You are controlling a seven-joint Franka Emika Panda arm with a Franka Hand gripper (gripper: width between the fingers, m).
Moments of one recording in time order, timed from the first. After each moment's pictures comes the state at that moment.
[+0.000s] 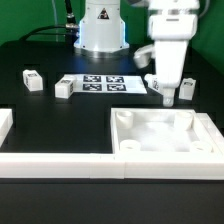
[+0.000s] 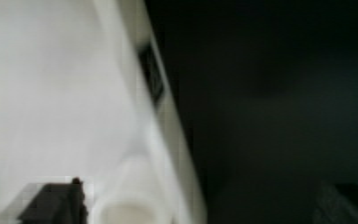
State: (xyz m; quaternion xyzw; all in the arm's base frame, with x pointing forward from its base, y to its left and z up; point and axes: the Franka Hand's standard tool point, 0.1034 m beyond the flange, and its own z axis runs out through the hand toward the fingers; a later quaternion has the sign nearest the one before) arm 0.529 0.099 0.057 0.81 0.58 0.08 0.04
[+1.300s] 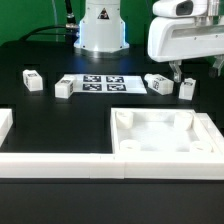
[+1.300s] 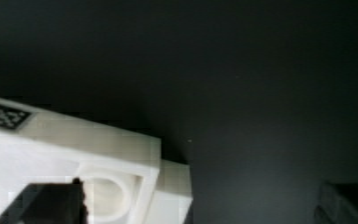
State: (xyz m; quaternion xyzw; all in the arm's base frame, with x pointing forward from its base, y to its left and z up) arm 0.511 0.146 0.081 0.99 0.10 0.05 -0.03
